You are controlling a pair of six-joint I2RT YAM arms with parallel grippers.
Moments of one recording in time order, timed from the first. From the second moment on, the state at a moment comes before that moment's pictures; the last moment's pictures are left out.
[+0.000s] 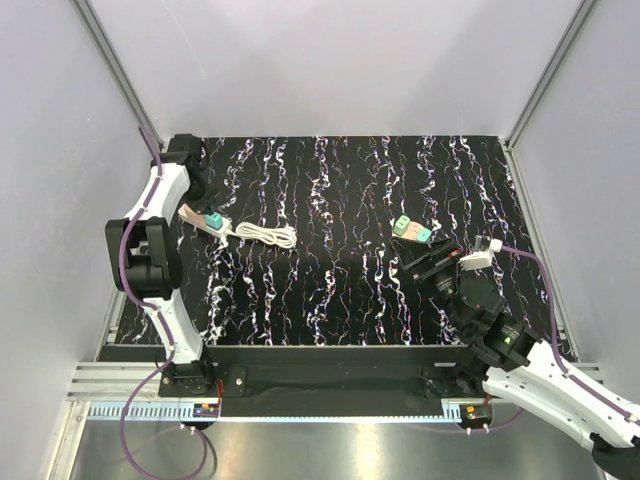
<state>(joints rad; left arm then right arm) 0.06 1.90 1.61 -0.91 -0.14 -0.74 0.88 0.46 0.48 -0.08 0.54 1.15</state>
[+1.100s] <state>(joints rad) -0.11 1.72 1.67 -0.88 -0.12 -0.49 0.88 0.51 0.58 -0.24 0.56 0.99</state>
